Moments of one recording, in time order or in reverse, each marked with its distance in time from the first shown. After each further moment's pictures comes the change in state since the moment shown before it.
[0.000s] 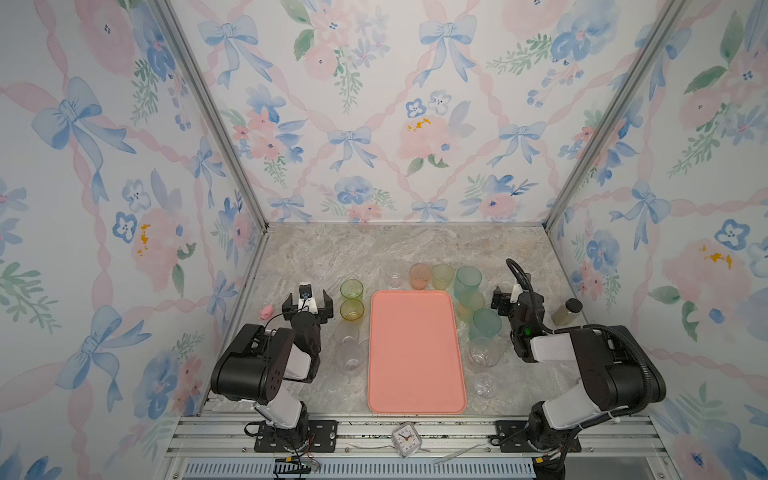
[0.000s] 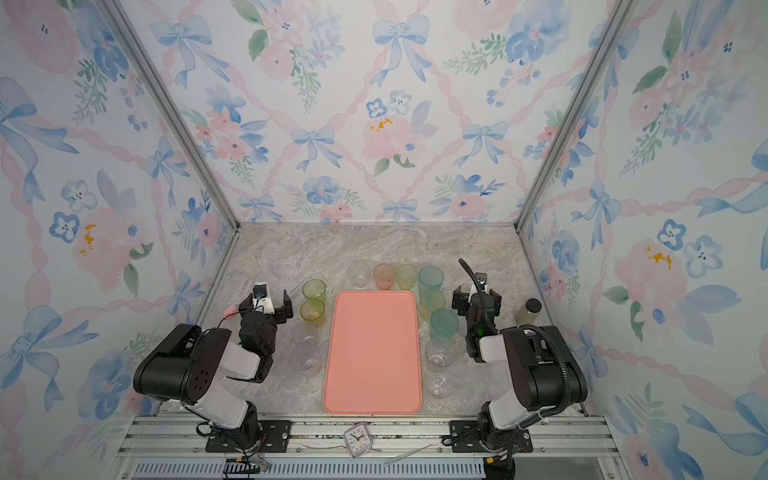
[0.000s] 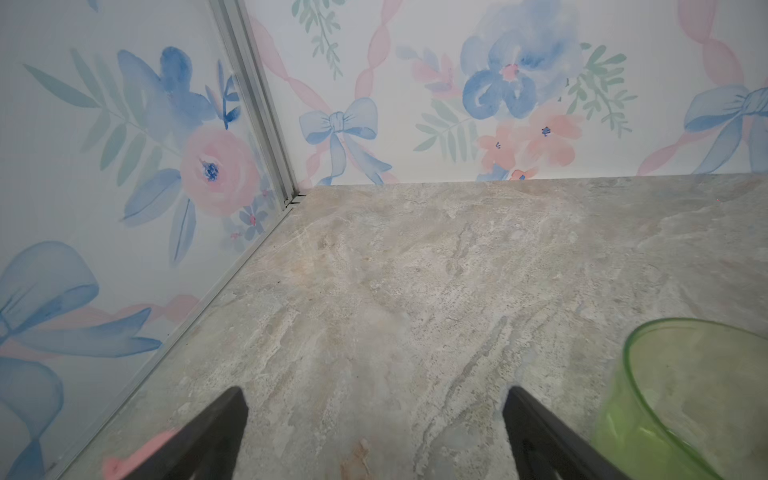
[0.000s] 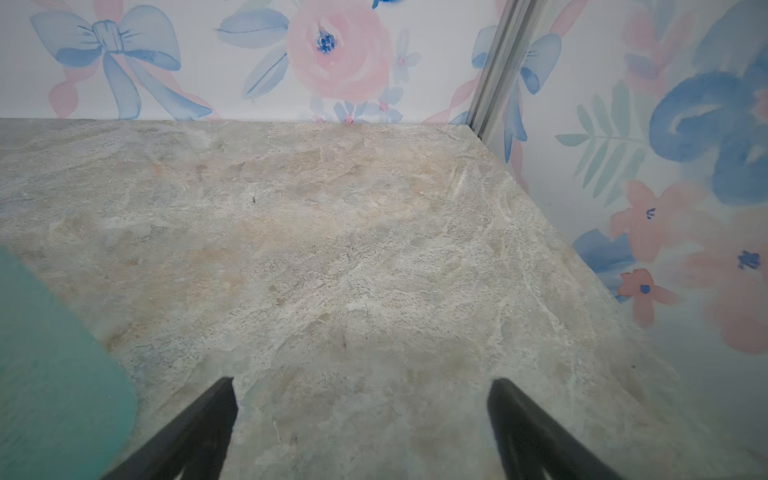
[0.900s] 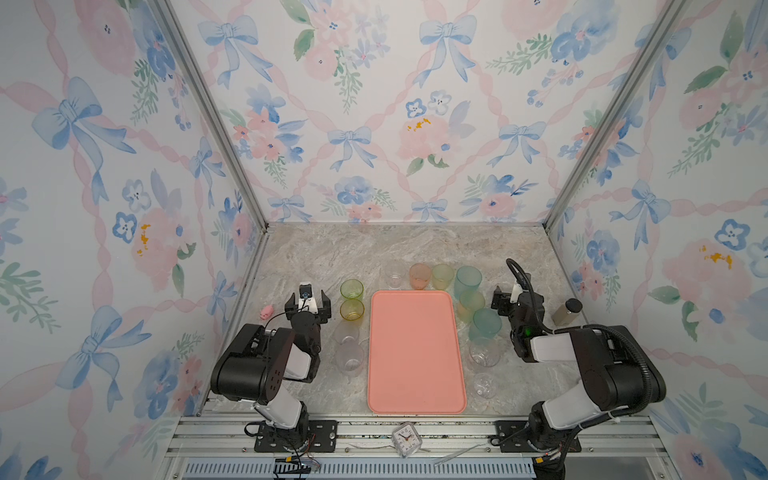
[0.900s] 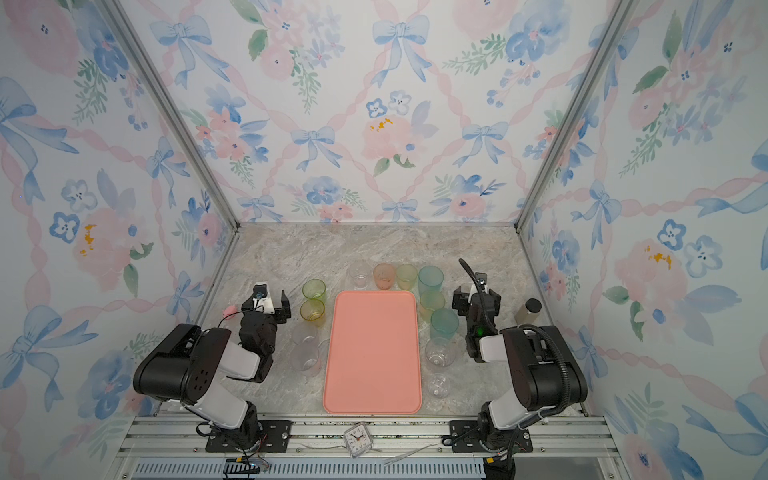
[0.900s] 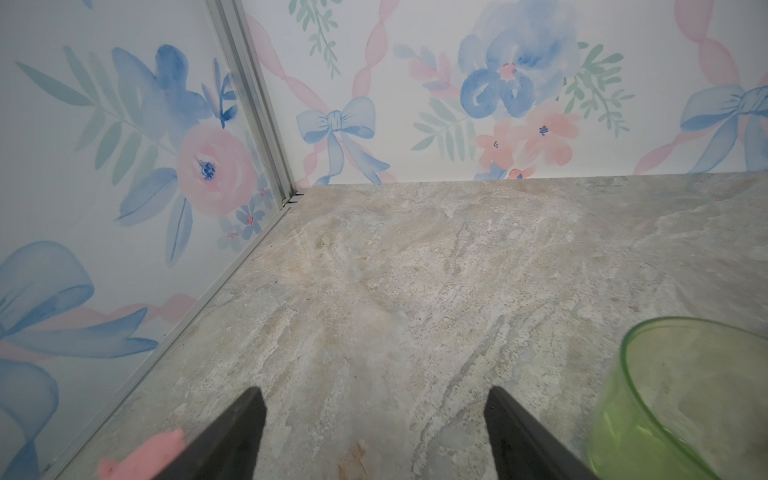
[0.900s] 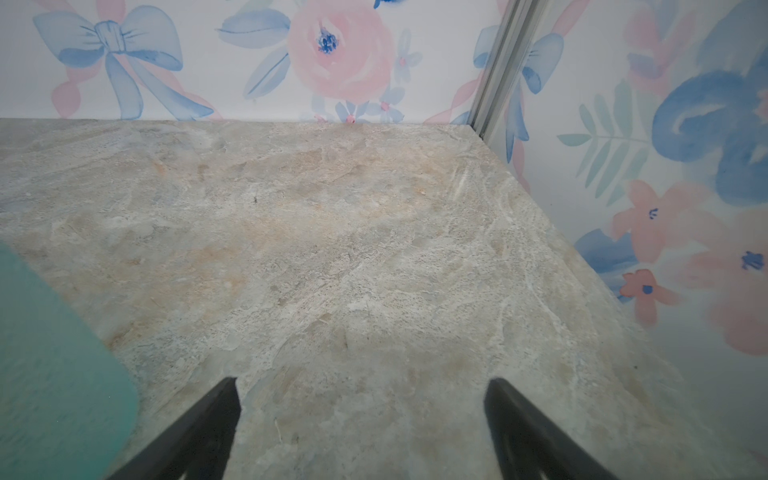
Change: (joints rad) left arm 0.003 -0.001 0.002 -0.008 0.012 0.000; right arm -0.002 0.000 0.000 0.000 -0.006 0.006
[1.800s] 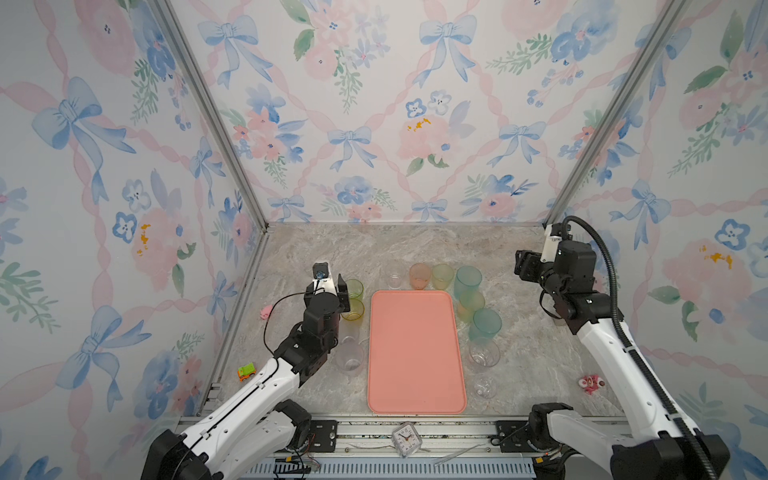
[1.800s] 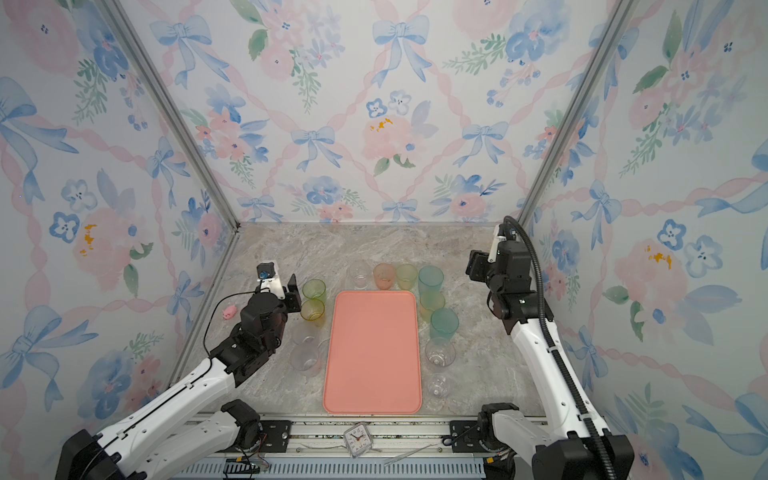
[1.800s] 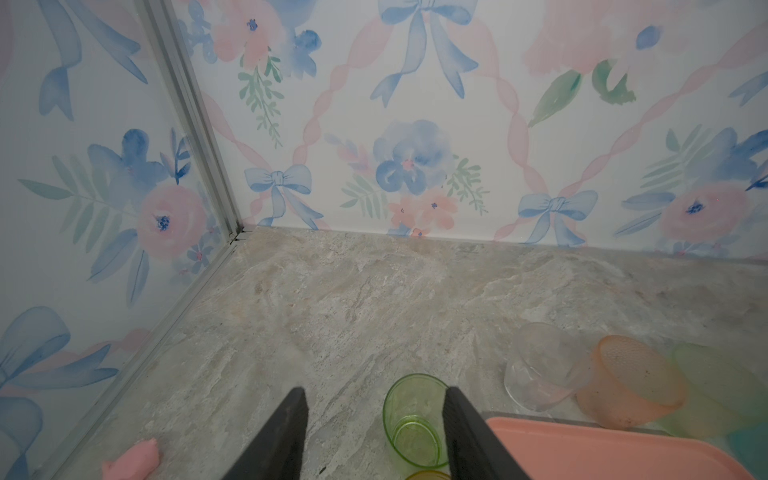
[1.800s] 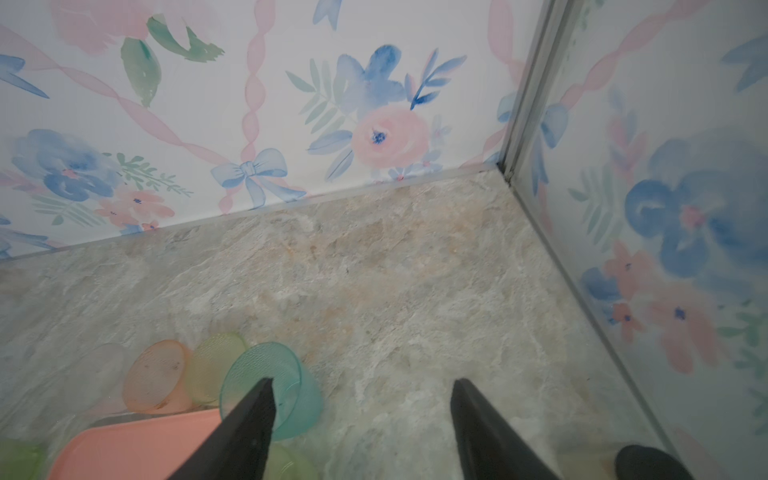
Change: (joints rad) left arm -0.427 -0.664 0.429 -1.229 -0.314 -0.245; right arm -0.006 -0.416 0.730 -1.322 -0.221 0.195
